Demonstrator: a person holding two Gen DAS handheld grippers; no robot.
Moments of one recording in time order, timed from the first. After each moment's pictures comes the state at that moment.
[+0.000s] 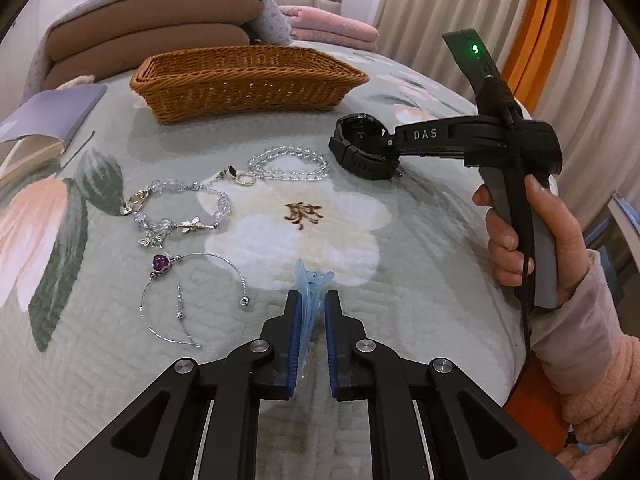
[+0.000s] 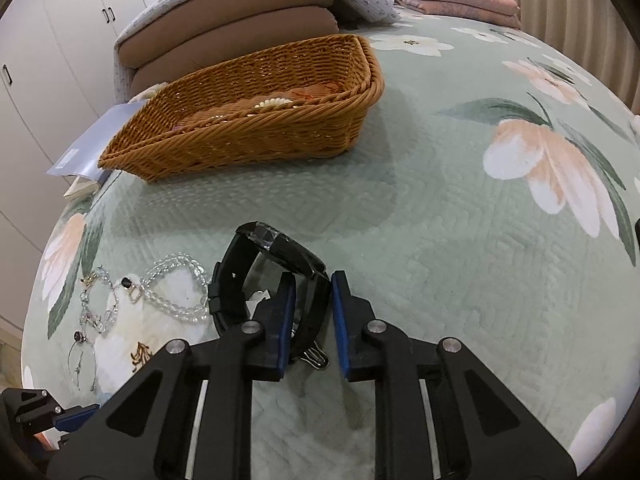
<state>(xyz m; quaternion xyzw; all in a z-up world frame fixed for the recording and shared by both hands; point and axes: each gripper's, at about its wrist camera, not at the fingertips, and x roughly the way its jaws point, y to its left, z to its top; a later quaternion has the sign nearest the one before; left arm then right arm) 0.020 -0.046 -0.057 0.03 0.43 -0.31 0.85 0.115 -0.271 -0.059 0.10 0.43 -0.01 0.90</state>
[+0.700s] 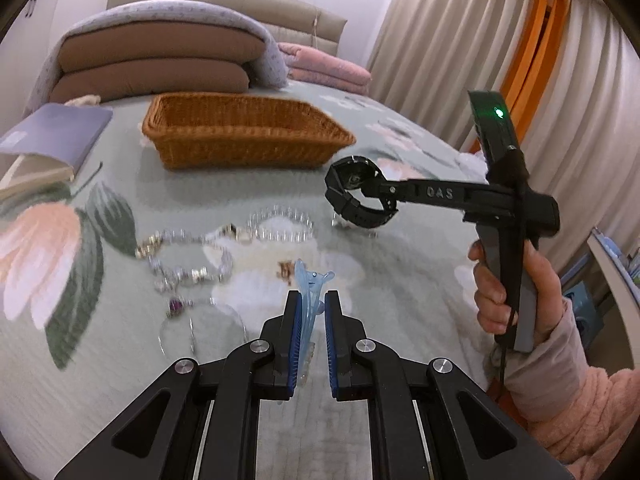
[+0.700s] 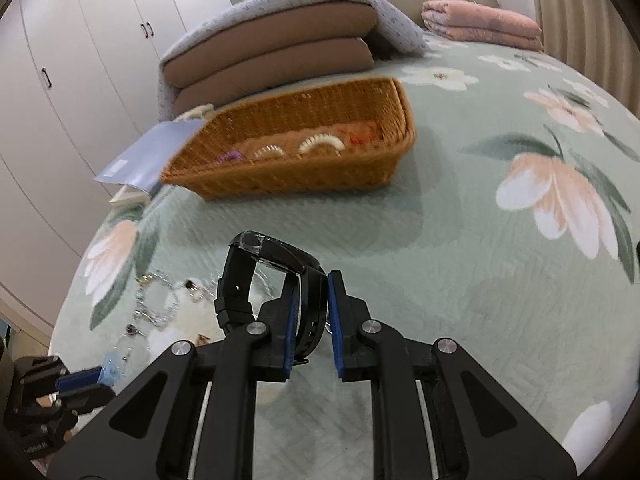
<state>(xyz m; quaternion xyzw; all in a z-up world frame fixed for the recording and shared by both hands) 0.025 -0.029 -0.017 -0.03 0.38 -0.33 0.87 0.079 -0.260 -0.015 0.10 0.38 0.05 0.92</state>
